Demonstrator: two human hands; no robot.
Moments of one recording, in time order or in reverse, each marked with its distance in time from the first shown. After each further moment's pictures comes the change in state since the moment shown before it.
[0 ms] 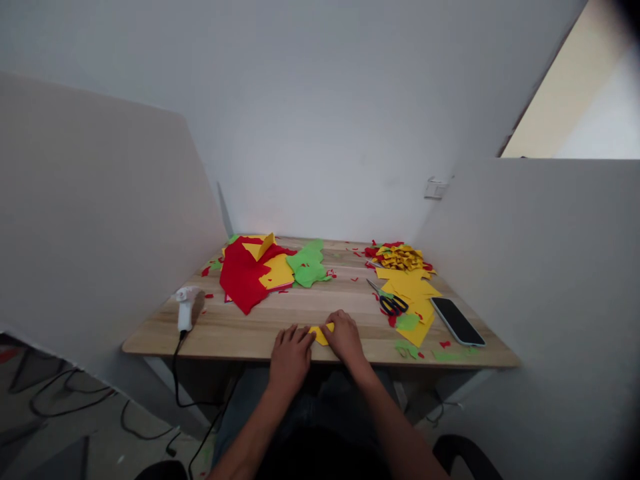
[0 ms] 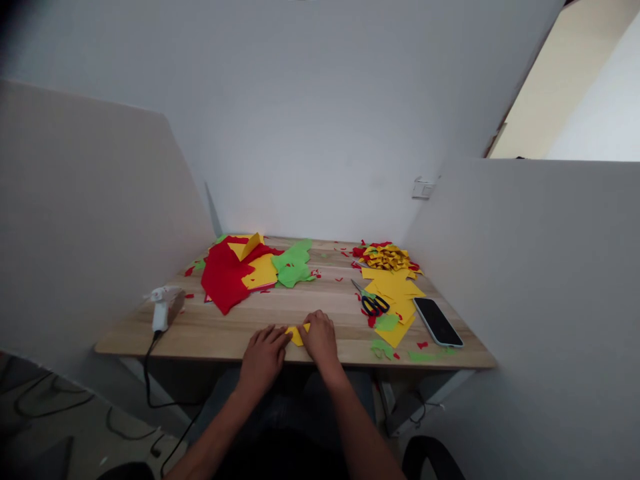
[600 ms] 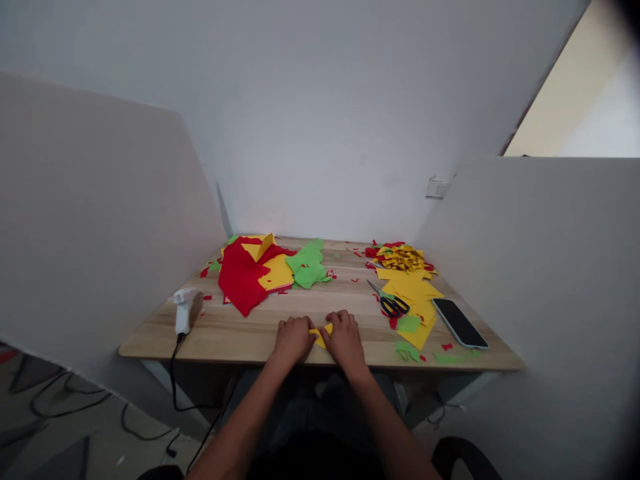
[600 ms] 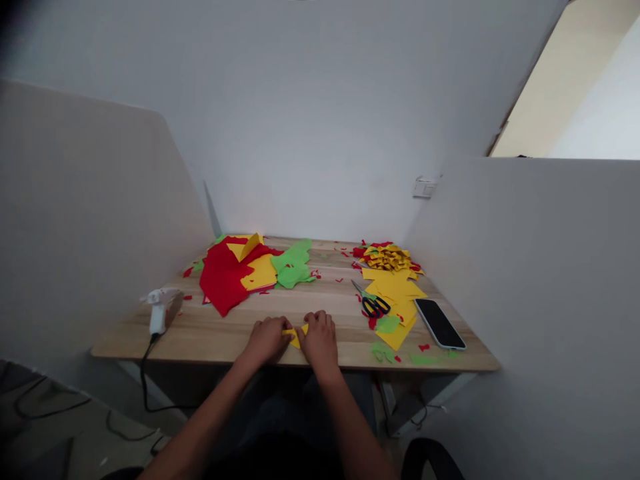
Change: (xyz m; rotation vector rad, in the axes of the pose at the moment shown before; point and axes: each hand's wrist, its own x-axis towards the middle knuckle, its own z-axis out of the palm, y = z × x) left_hand 0.059 -0.001 -0.014 -0.002 -0.348 -0.188; right_hand -0.008 -0.006 -0.001 -0.112 0.115 -0.033
